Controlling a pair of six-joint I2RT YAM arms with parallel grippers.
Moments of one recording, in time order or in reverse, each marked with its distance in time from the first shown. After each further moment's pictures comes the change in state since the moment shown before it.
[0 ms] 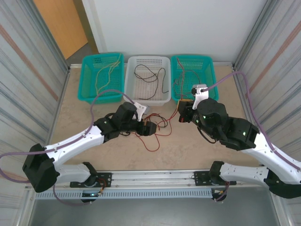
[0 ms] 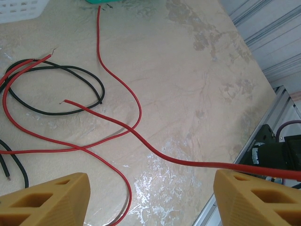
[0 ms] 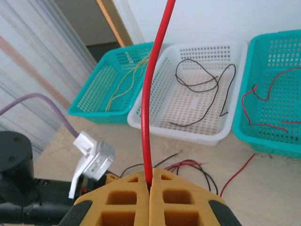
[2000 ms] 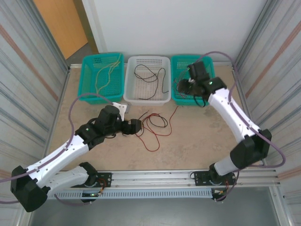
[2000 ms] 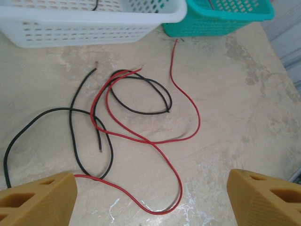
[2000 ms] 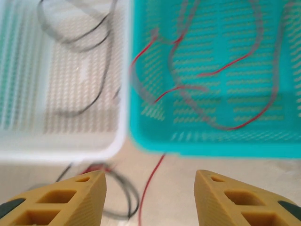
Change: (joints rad) left arm 0.130 -0.257 -0.101 -0.141 -0.182 -0.037; right arm -0.575 0.529 0.127 -0.073 -0.366 -0.103
